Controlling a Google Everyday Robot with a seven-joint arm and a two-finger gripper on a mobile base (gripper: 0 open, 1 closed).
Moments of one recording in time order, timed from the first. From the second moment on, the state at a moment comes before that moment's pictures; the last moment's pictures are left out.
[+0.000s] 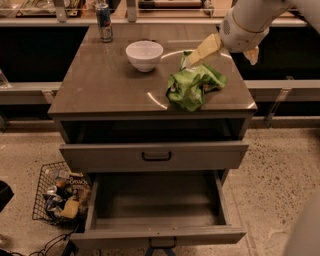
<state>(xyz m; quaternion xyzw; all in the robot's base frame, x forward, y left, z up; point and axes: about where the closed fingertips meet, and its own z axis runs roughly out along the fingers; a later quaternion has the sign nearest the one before) 0.655 -0.168 0.925 -0.11 0.97 0.06 0.21</state>
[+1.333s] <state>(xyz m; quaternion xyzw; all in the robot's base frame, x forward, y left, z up) 0.681 -0.111 0.861 0.03 1.00 0.05 0.08</state>
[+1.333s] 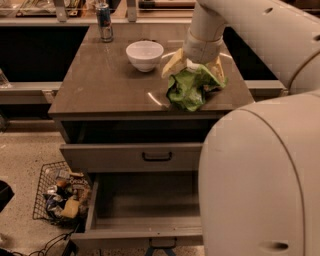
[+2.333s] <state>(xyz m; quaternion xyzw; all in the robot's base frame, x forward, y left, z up) 0.682 -0.105 0.849 0.03 1.00 0.05 0.07</state>
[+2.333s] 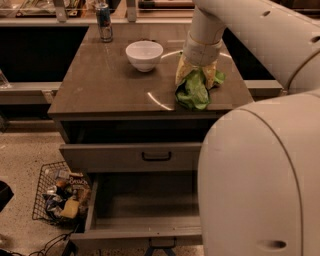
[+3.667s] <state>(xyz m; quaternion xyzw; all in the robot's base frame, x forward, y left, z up) 0.663 -0.108 0.877 -0.01 0.99 0.08 0.11</state>
